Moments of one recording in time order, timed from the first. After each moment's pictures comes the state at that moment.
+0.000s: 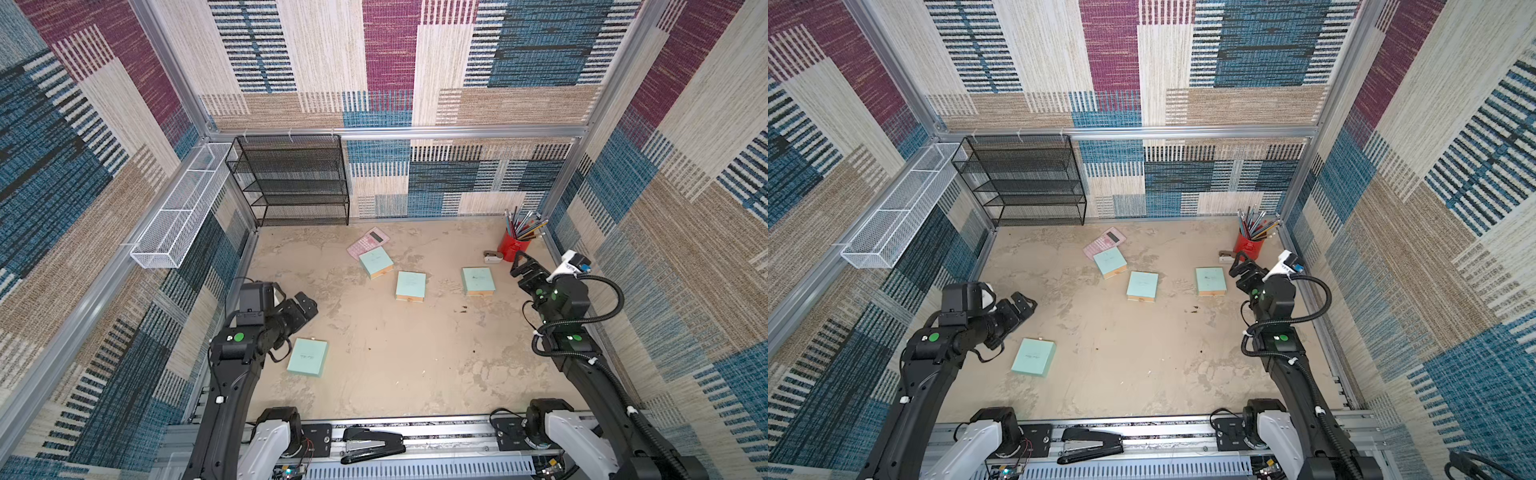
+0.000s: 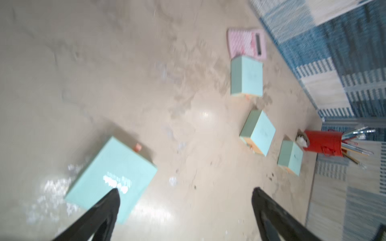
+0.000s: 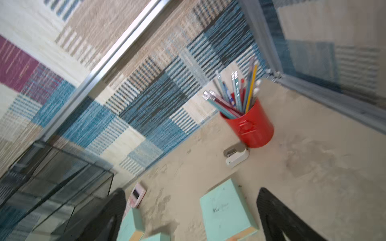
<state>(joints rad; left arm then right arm) 0.04 0.83 0.86 -0.98 0.22 -0.73 0.03 0.91 0.58 0.14 -0.02 0.67</state>
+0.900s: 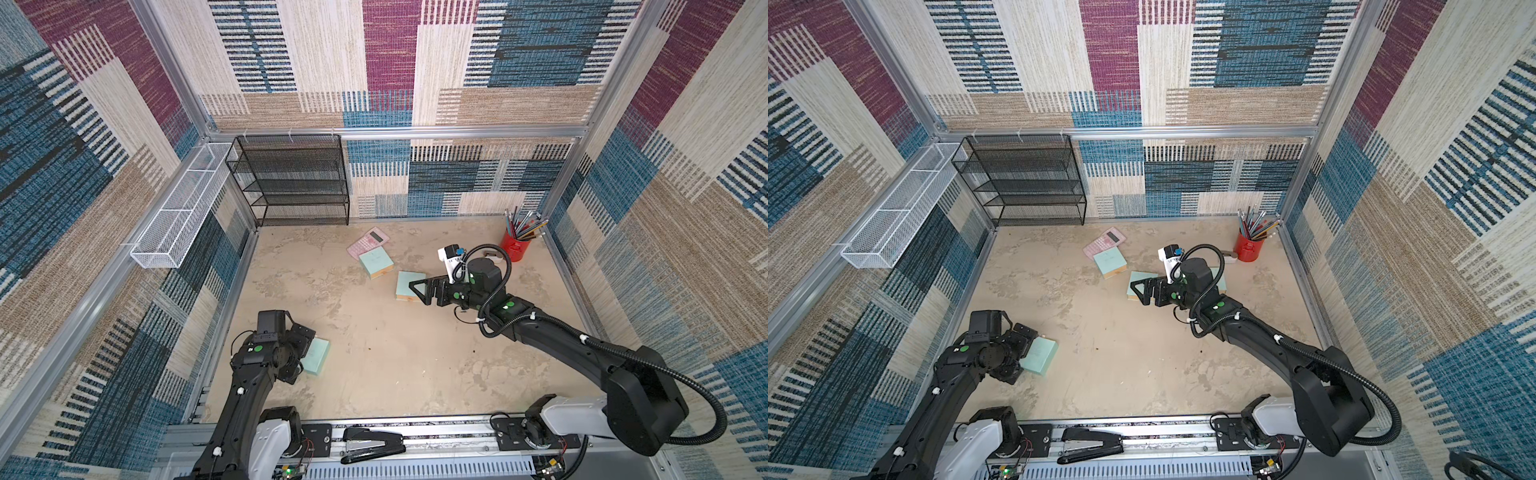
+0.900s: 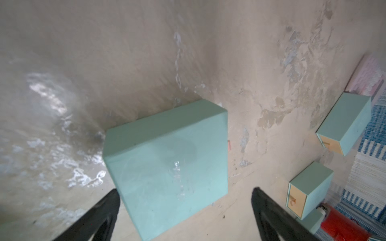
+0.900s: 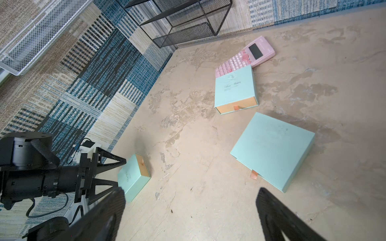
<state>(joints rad) 0.08 0.89 0.52 -0.74 0.15 -1.09 0.55 1.33 0.82 0.11 -0.36 0.49</state>
